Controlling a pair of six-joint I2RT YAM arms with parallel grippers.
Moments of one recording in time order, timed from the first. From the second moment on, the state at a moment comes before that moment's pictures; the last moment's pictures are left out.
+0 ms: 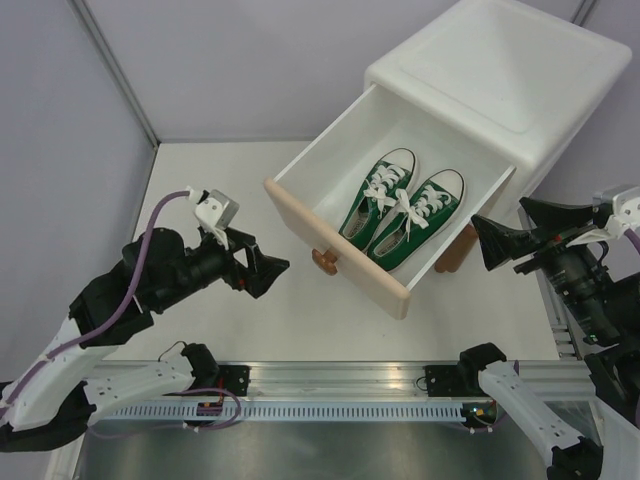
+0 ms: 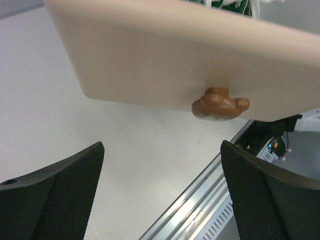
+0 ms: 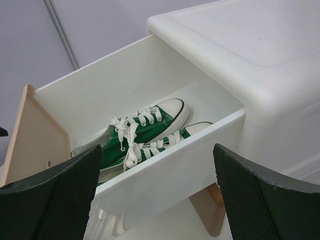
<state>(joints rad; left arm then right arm) -0.95 0.77 1.33 -0.79 -0.15 -0.28 0.31 0.64 1.52 -0.77 -0.09 0.14</state>
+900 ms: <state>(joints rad) -1.03 0.92 1.14 -0.56 0.03 -0.32 0.31 0.61 1.51 -0.77 -0.04 0.15</state>
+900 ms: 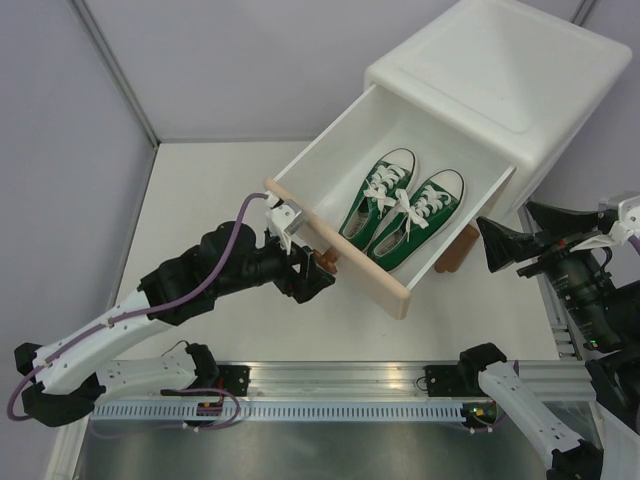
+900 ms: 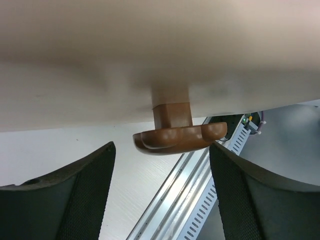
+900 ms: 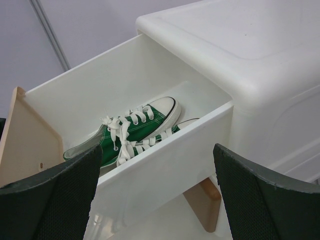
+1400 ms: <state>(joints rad) -1.06 0.99 1.29 -0.62 0.03 -0.33 0.31 0.61 1.49 -0.77 -0.03 0.14</state>
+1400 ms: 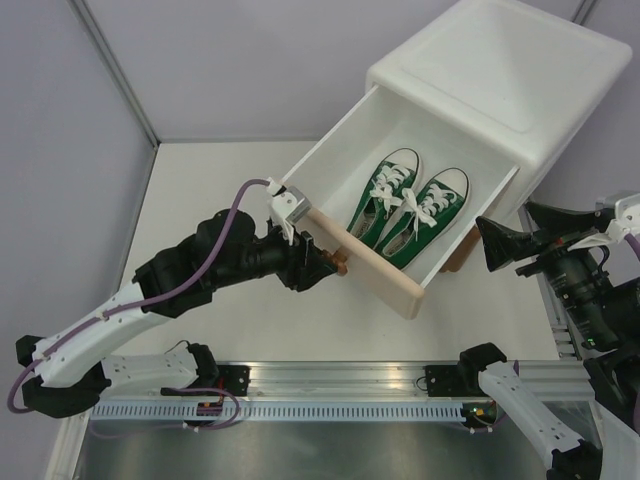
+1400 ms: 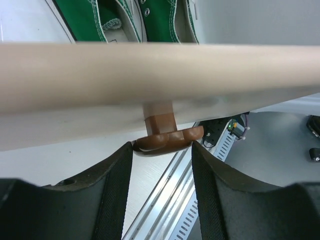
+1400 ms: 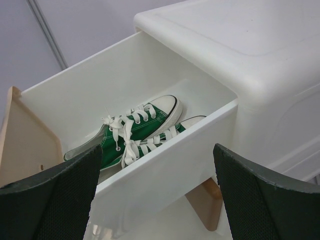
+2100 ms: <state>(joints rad) -1.07 1.15 1.48 -0.57 -0.05 -0.32 0.31 0.58 1.49 -0.78 -0.02 0.12</state>
